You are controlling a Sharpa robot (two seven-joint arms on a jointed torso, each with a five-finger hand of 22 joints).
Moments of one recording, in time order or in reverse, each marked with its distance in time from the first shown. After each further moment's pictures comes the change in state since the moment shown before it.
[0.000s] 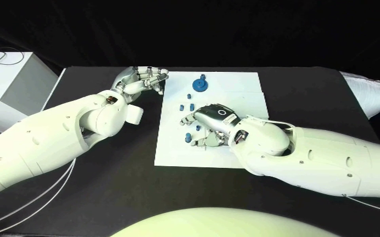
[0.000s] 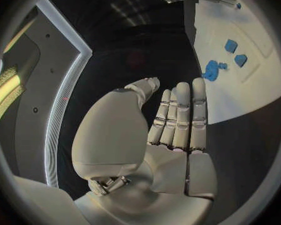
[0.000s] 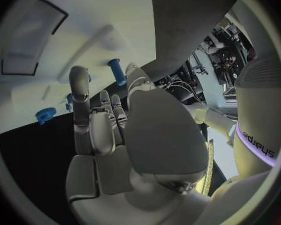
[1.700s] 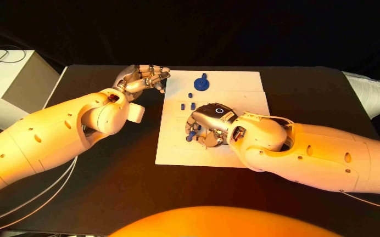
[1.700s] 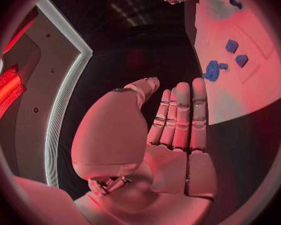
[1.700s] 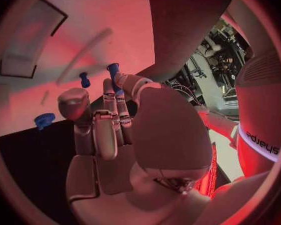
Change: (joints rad) left arm 0.001 0.000 0.000 0.003 -0.001 -0.001 0.003; left_hand -0.005 -0.005 0.006 0.000 0.000 0.000 0.000 0.000 0.000 0.004 -0.004 -0.005 0.001 0.000 0.000 0.000 0.001 0.000 -0.004 0.004 0.000 0.003; right arm 0.013 0.026 0.009 -0.017 0.014 0.094 -0.001; right_hand -0.090 0.029 0.555 -0.193 -0.042 0.279 0.030 0.143 0.038 0.370 -0.056 -0.020 0.028 0.000 -0.054 0.062 0.171 -0.016 0.099 -0.055 0.317 0.259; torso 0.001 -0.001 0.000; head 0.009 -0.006
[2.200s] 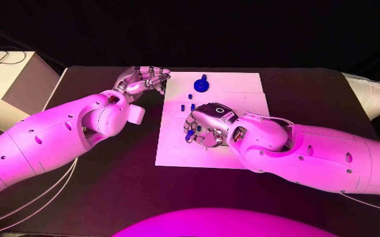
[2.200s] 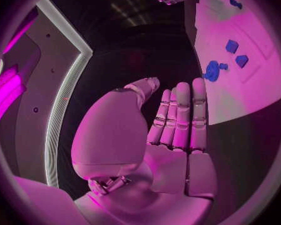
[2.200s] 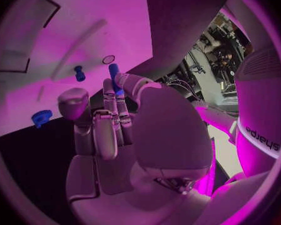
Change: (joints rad) left arm 0.000 0.003 0.000 -0.002 0.000 0.000 0.001; left_hand 0.000 0.000 0.000 0.000 0.000 0.000 0.000 0.000 0.000 0.000 0.000 0.000 0.000 0.000 0.000 0.000 0.000 0.000 0.000 0.000 0.000 0.000; right arm 0.003 -0.004 0.003 0.008 0.026 -0.038 0.016; right_hand -0.005 -0.005 0.001 0.001 0.001 0.001 0.001 -0.004 0.000 0.000 0.000 -0.002 -0.001 0.000 0.000 0.000 -0.001 0.000 0.000 0.000 0.000 -0.002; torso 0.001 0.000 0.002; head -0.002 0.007
